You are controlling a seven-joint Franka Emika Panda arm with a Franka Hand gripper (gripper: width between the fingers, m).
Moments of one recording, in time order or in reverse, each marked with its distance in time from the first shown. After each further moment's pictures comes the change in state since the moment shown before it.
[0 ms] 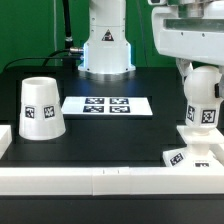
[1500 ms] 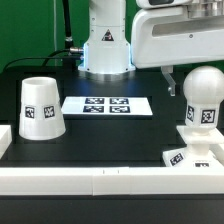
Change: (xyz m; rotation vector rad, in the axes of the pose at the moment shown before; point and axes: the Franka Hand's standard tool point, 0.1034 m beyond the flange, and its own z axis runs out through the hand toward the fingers) arm -0.001 0.001 0.001 -0.044 -0.001 -1.198
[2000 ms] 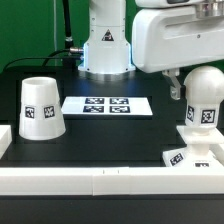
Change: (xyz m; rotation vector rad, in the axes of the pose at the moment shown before) arm 0.001 0.003 0.000 -0.038 -0.003 -0.404
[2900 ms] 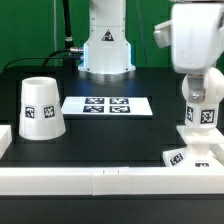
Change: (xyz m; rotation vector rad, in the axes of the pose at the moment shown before) arm 0.003 0.003 0.000 -0.073 -0.023 -0.753
